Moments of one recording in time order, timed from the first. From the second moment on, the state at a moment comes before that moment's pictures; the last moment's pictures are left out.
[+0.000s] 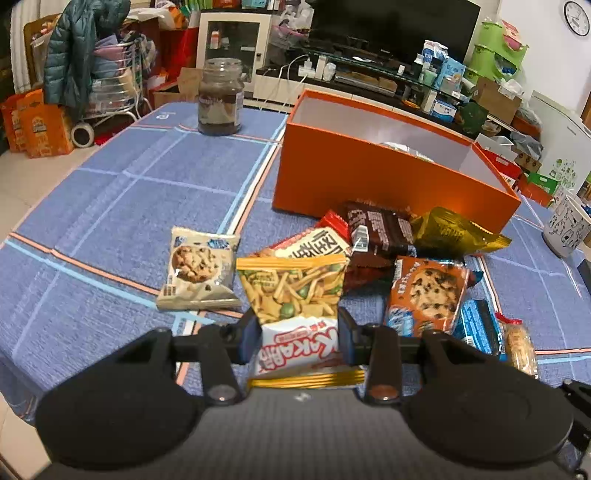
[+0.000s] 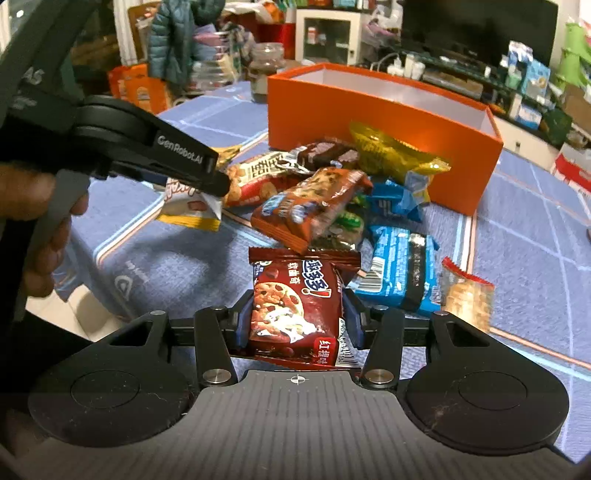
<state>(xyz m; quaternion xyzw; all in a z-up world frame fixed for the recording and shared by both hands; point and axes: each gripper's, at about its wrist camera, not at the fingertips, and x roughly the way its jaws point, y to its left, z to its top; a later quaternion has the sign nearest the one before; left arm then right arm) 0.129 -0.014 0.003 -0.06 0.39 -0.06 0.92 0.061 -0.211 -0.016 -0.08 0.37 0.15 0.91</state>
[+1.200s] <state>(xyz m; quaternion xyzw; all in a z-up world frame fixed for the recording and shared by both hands) 0.137 -0.040 0.030 0.02 0.34 -0.04 0.94 0.070 -0.214 0.024 -0.07 0.29 0.11 0.95</state>
